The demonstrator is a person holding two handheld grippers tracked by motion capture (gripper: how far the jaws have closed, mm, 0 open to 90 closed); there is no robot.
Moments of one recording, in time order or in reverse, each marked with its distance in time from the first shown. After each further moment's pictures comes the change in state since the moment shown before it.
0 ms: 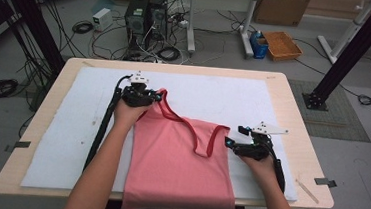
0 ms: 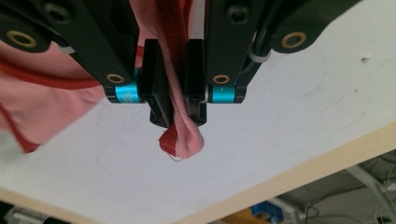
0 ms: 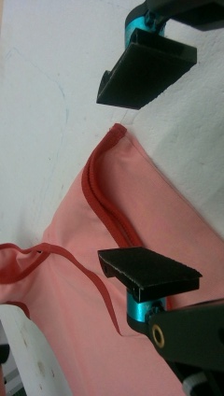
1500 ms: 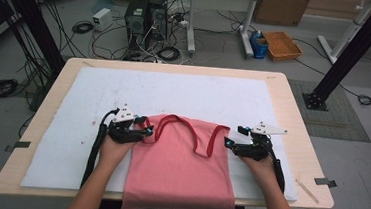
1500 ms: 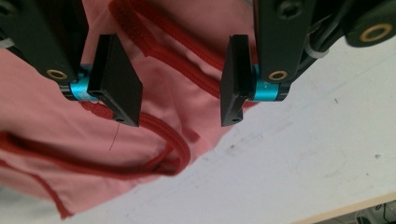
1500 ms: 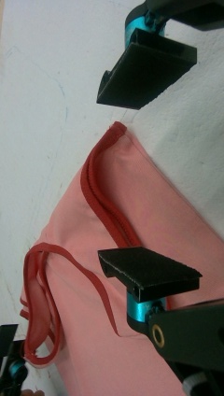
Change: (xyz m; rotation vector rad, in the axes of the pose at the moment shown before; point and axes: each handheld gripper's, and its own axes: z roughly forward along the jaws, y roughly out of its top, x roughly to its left) left arm -0.055 -0.074 -0.046 0.033 0.062 0.037; right arm 0.002 0.000 0.001 0.008 -0.002 -0.015
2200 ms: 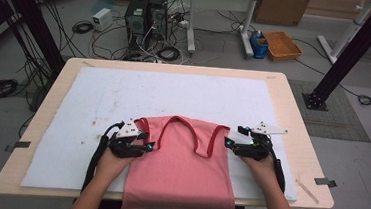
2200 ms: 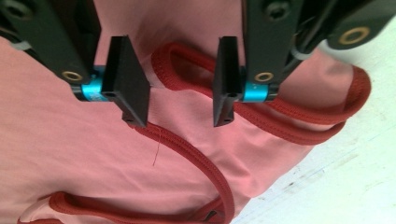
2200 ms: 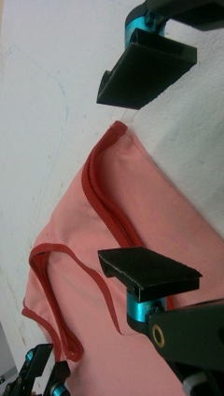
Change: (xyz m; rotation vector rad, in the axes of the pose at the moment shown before) left arm -0.024 -0.015 -0.012 0.088 -0.084 0.065; right arm -0.001 0.000 0.000 -0.003 0.006 0.006
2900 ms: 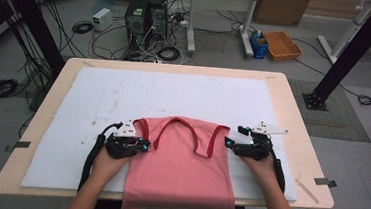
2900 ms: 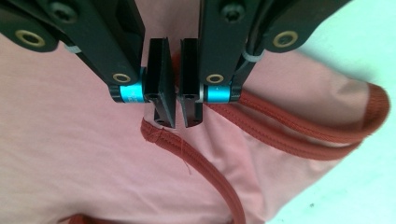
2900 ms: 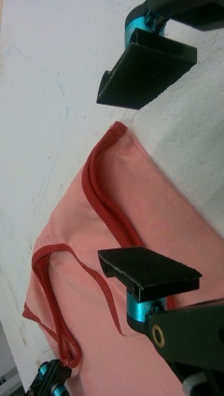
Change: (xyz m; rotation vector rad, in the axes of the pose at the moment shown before) left arm 0.002 -0.002 -0.010 0.049 -0.068 0.007; right arm 0.000 0.000 0.000 0.003 0.001 0.006
